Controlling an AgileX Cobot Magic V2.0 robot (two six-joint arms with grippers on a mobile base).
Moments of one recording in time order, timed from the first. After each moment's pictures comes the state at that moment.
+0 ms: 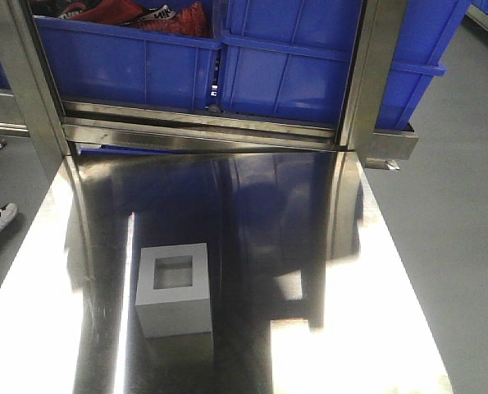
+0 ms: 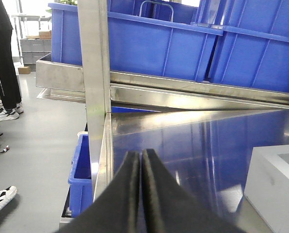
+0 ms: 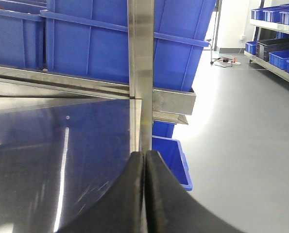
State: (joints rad) left arm -0.03 -0.01 0.03 0.08 0.11 -0.15; right arm 0.03 -0.01 0.03 -0.06 0.13 0.04
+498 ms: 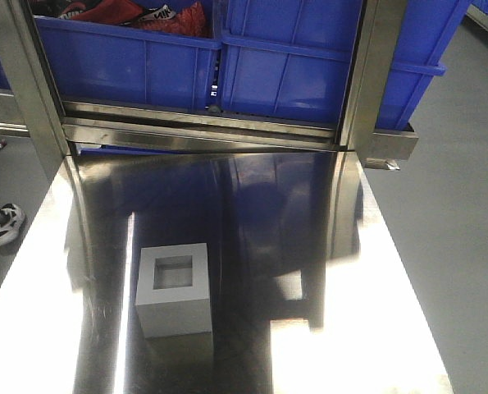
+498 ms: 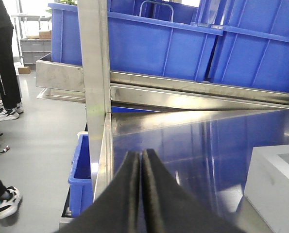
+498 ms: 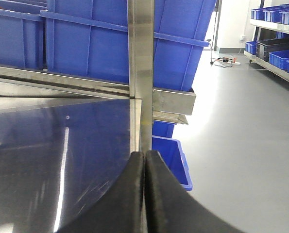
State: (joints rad) left arm -0.03 -0.01 0.03 0.08 0.11 -0.15; right arm 0.03 -0.01 0.03 -0.06 0.13 0.04
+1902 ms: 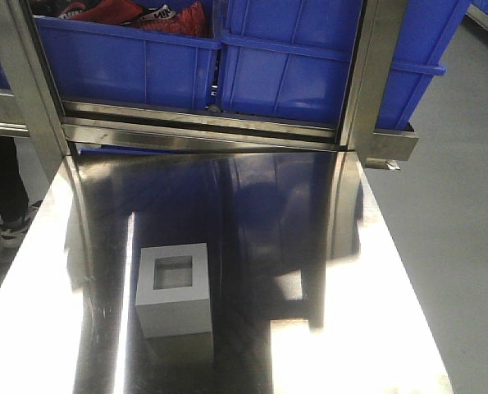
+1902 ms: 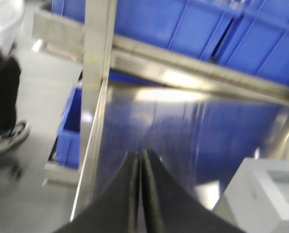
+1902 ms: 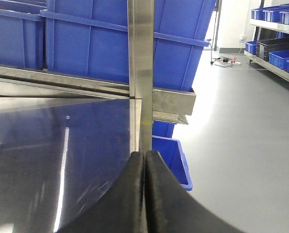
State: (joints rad) left arm -0.03 0.36 -0.29 0.07 0.30 -0.31; right arm 0.03 -0.01 0.03 -0.06 0.13 0.04
